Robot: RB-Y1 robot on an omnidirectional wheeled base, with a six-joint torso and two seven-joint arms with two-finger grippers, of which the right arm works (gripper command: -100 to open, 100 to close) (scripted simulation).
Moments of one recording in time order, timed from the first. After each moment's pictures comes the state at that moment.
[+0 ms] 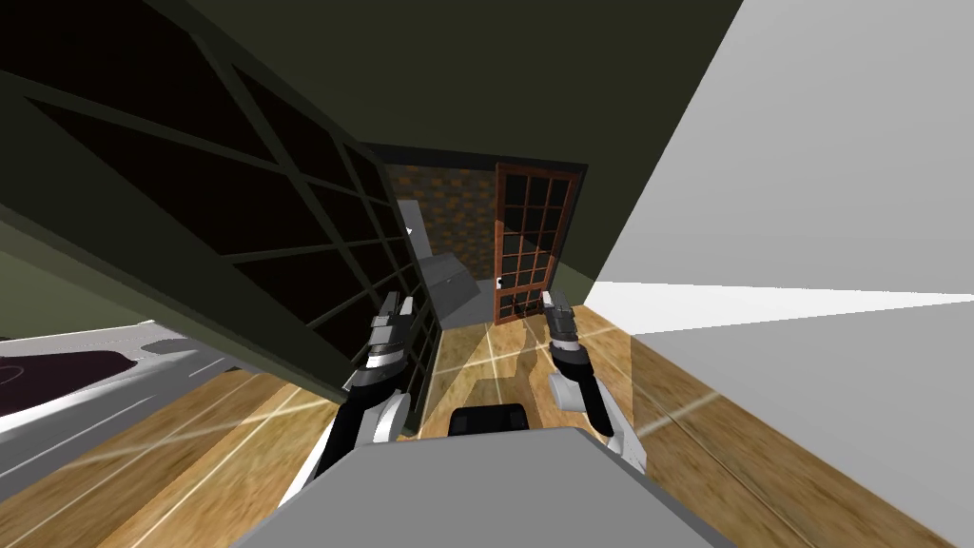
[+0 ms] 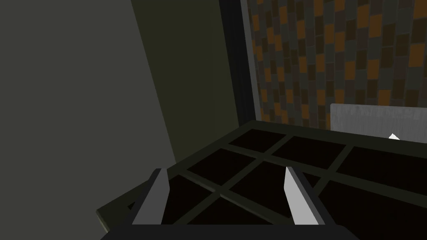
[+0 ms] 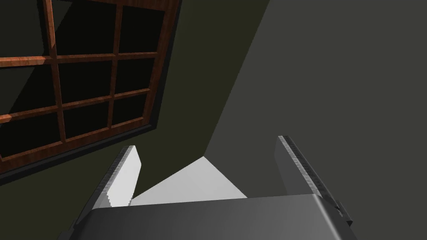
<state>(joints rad) 0.41 -0.04 0.02 -2.12 0.11 -0.66 0.05</state>
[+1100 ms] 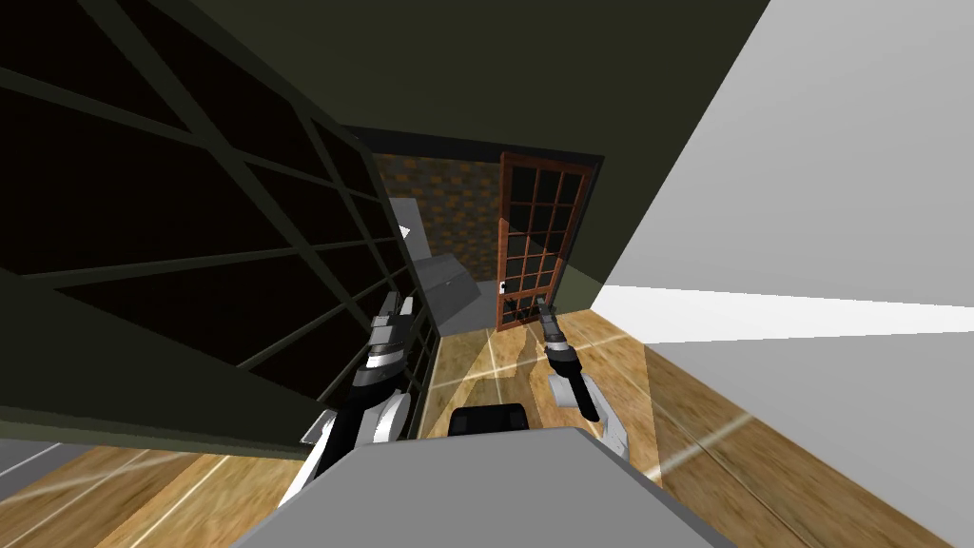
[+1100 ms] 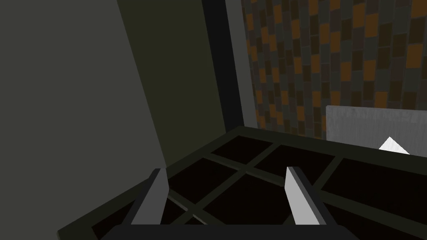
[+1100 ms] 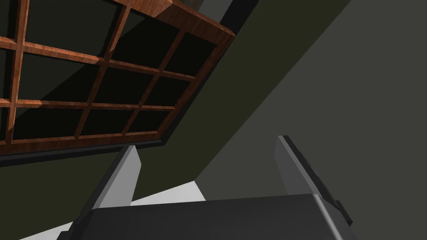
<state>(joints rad) 0.33 -0.08 -0.02 -1.87 0.17 -0.71 0.25</state>
